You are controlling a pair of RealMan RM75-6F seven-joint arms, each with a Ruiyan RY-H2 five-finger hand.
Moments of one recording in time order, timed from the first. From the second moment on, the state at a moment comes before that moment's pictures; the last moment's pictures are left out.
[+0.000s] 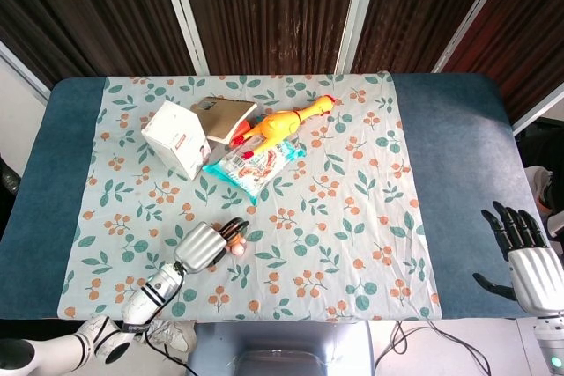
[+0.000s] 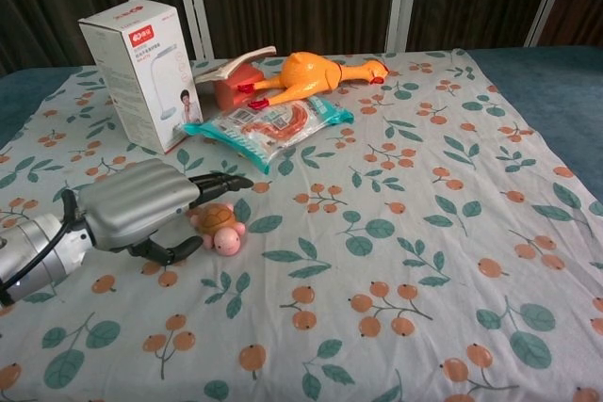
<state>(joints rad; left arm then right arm) -0.64 -1.77 0.03 -1.04 1.65 1.12 0.21 0.04 -1.04 0.01 -1.62 -1.61 1.54 0.00</state>
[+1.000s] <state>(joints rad) -0.65 -1.87 0.06 -0.81 1.73 1.24 0.04 0.04 -1.04 0.01 -1.62 -1.62 1.54 0.01</state>
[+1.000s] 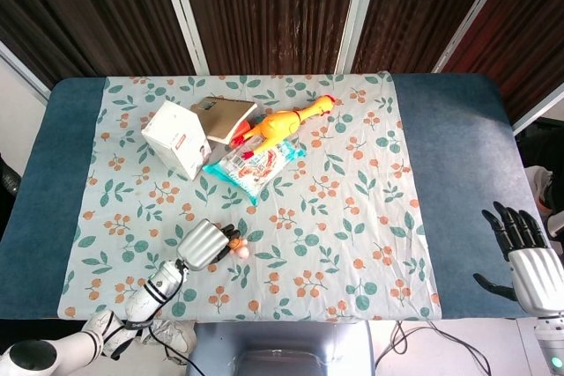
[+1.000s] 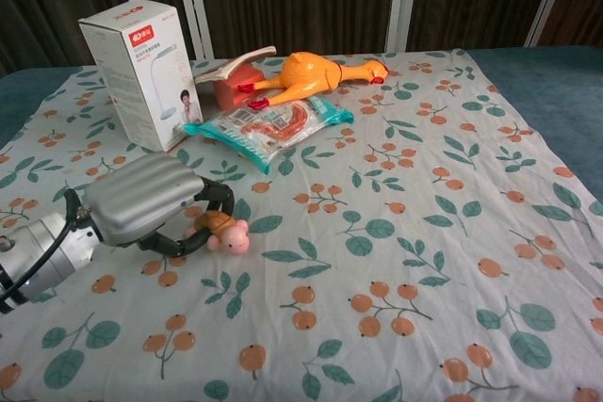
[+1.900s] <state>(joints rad) -0.56 -1.54 0.06 -1.37 1.69 1.33 0.40 0.03 -1.04 -0.01 -1.62 -1.65 1.55 -0.01</state>
